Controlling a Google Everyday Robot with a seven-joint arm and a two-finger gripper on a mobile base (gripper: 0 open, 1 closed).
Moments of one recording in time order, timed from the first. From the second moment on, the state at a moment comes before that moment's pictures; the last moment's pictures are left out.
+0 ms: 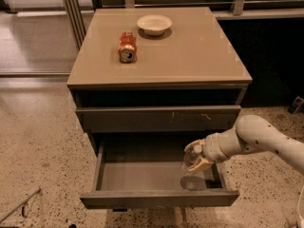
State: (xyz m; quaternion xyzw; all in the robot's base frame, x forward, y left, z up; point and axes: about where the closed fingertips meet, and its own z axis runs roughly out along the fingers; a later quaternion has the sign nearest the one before) arm 0.529 -0.151 0.547 -0.66 0.66 0.19 0.30
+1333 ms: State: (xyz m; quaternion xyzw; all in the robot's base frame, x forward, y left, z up) arm 0.590 -0.143 0.479 -0.62 0.68 0.21 0.32
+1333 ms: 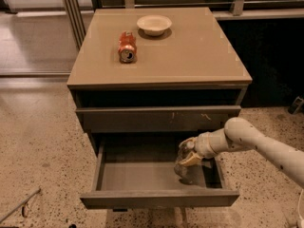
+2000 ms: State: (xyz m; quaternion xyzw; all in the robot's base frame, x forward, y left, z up) arm 0.590 -0.139 0.468 -0.62 0.70 0.20 0.28
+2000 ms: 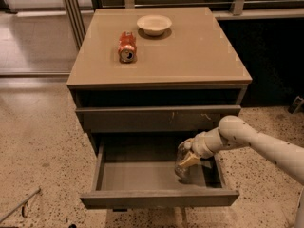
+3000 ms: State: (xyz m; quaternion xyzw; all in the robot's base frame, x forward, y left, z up) arm 0.586 -0.137 0.449 -0.62 0.70 0.21 0.28
